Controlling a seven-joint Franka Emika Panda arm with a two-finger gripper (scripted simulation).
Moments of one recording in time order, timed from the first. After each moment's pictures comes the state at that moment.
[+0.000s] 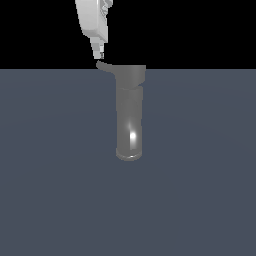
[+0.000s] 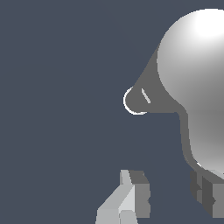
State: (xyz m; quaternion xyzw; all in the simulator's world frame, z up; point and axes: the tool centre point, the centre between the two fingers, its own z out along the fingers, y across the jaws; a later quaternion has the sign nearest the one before) arm 0.030 0.082 0.322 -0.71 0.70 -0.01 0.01
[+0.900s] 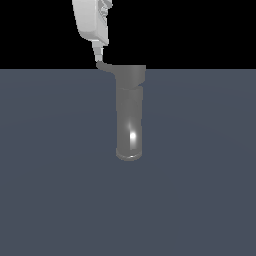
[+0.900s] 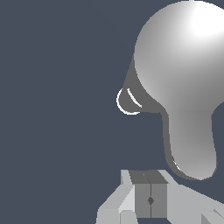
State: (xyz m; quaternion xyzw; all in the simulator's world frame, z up) arm 0.012 0.081 0.314 -0.71 0.71 -0.01 0.01
